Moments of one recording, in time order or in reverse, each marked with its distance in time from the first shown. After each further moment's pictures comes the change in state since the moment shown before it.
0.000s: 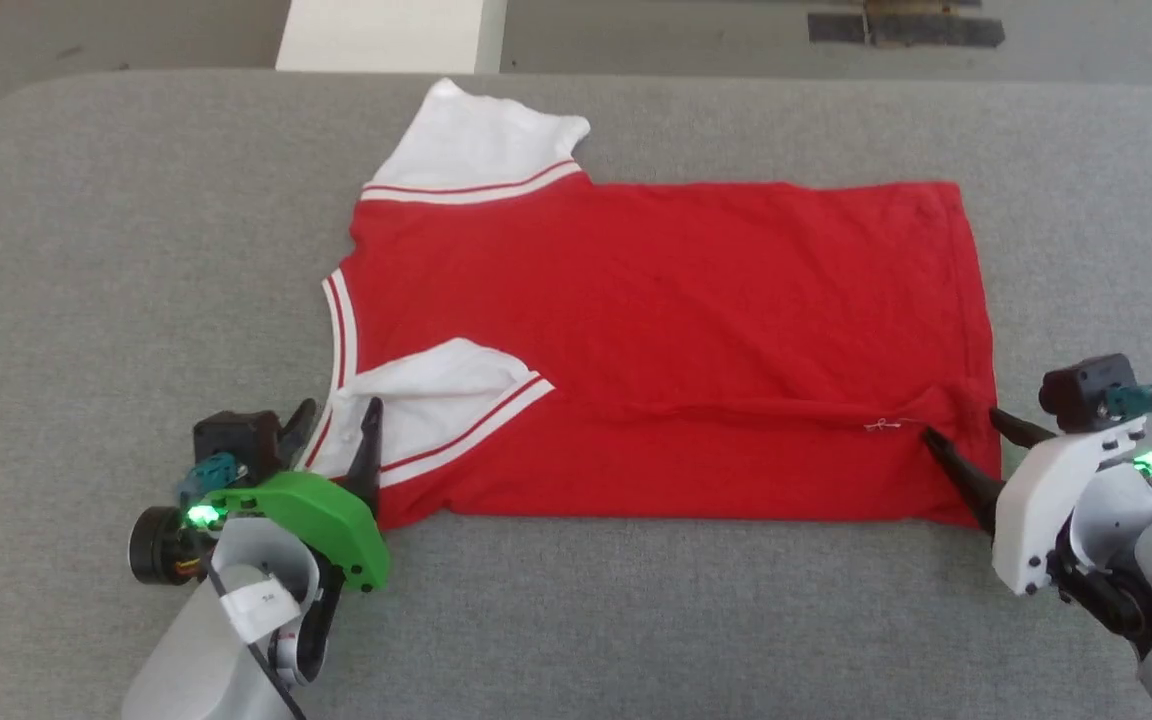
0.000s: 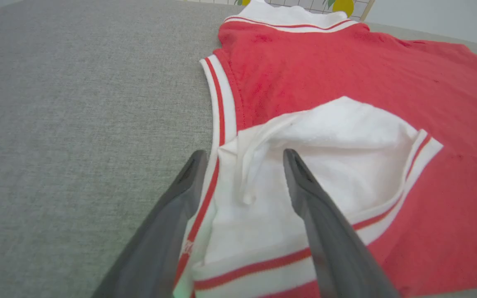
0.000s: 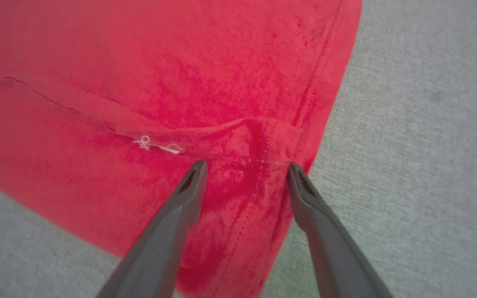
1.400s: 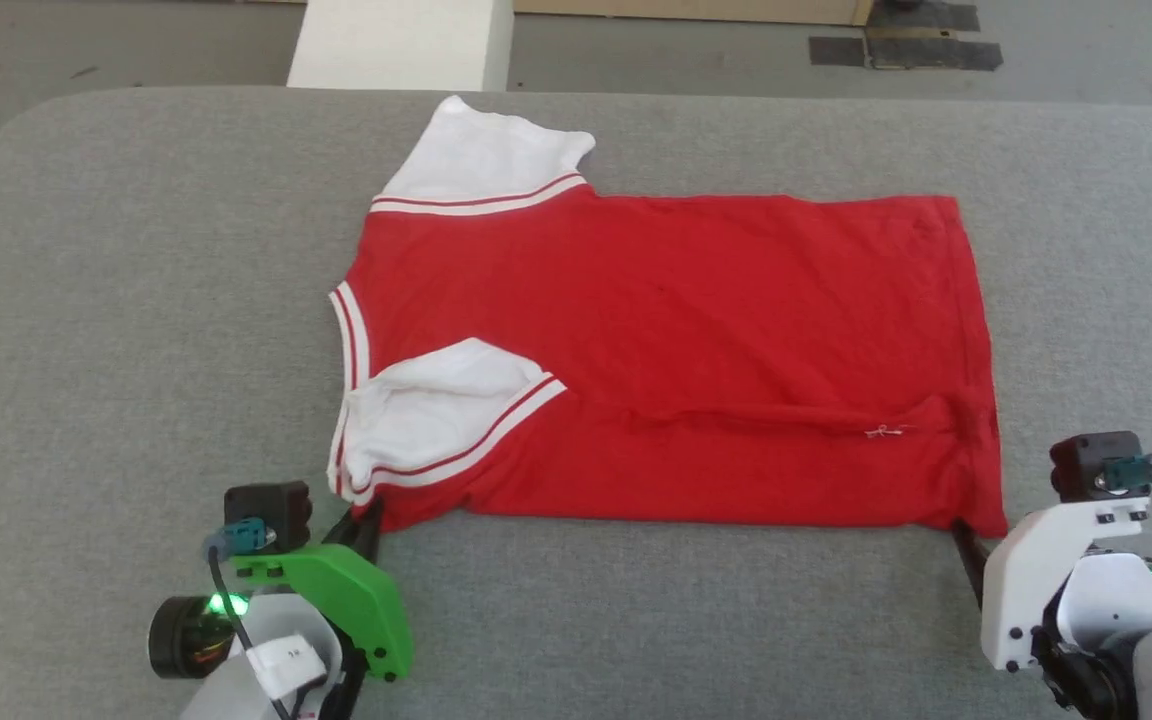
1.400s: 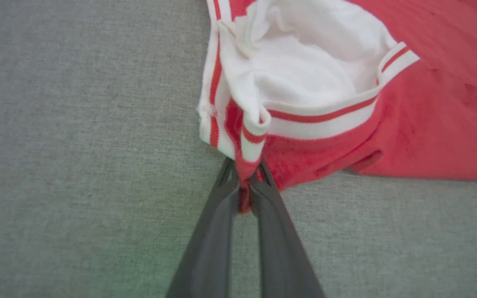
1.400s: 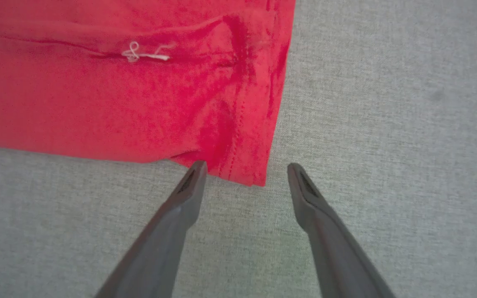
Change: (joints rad) left arm 0.213 0.046 -0.038 -0.313 -0.049 0.144 0.254; right arm 0.332 0.405 -0.546 -0.441 -0.505 0.000 0.482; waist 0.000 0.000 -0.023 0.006
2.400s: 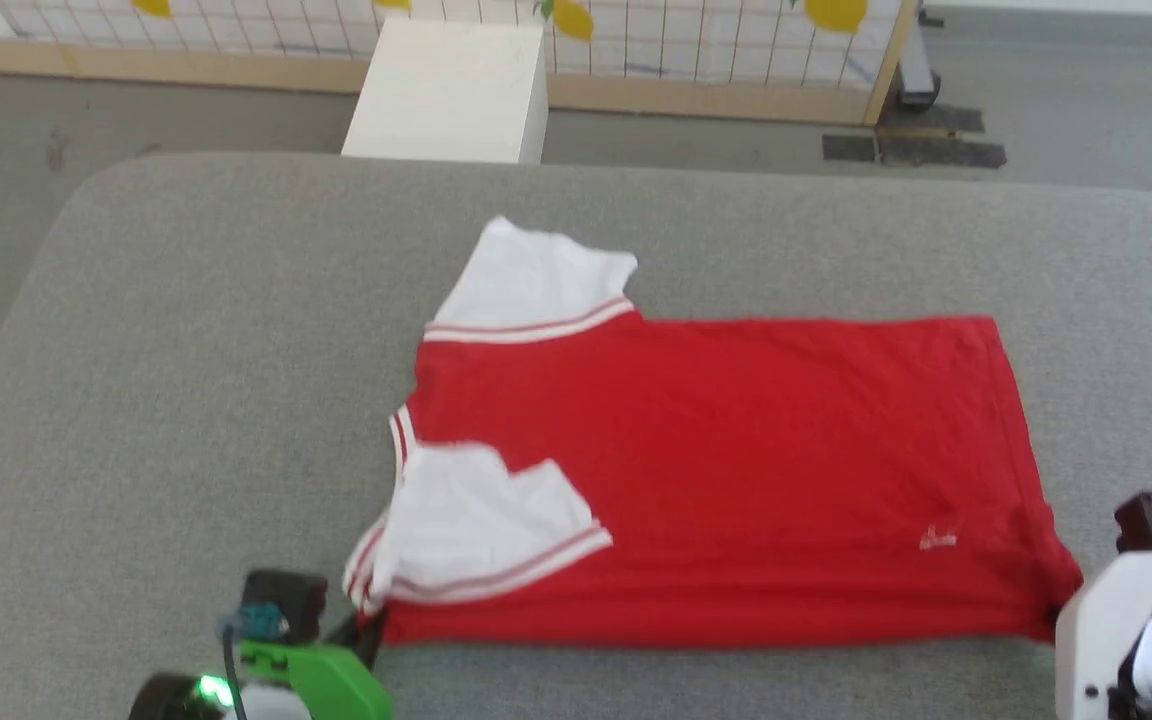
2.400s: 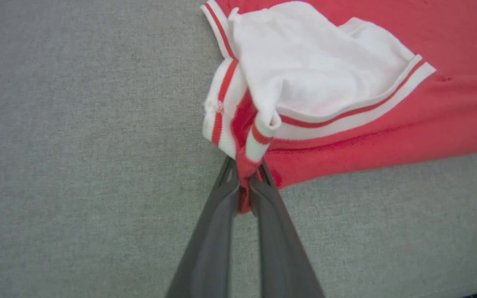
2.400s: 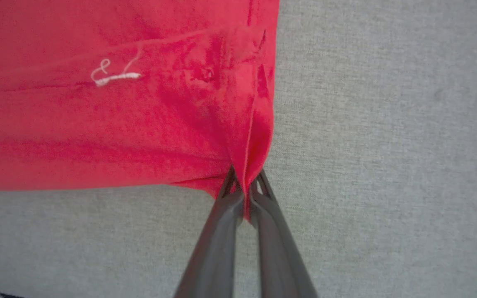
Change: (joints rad) left arm 0.165 0.140 -0.070 -0.208 0.032 0.011 0.132; right arm 0.076 -0.084 -0.069 0.006 0.093 0.000 0.160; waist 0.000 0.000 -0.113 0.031
